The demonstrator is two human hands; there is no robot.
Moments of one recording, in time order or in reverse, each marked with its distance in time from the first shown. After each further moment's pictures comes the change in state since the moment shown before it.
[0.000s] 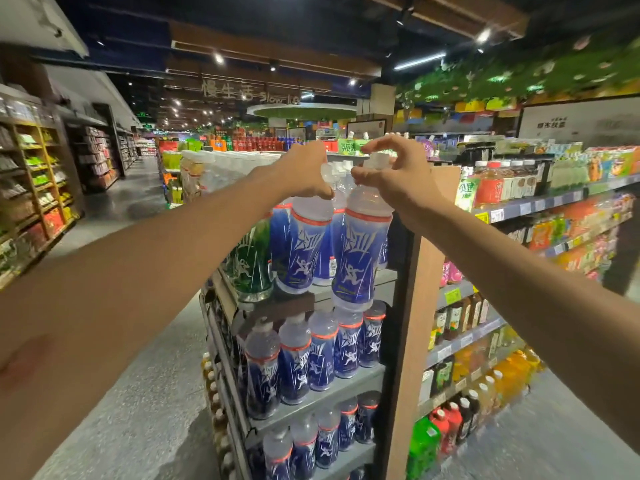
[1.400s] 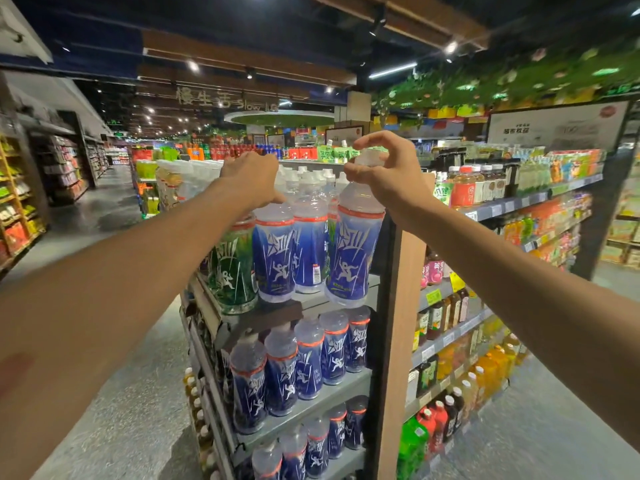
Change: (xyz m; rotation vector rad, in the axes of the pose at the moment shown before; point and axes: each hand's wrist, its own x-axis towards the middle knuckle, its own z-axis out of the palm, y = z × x) left_hand -0.003 -0.030 -0.008 0.386 0.104 -0.093; right_hand 0.002 -0.010 -0.016 0.045 0.033 -0.007
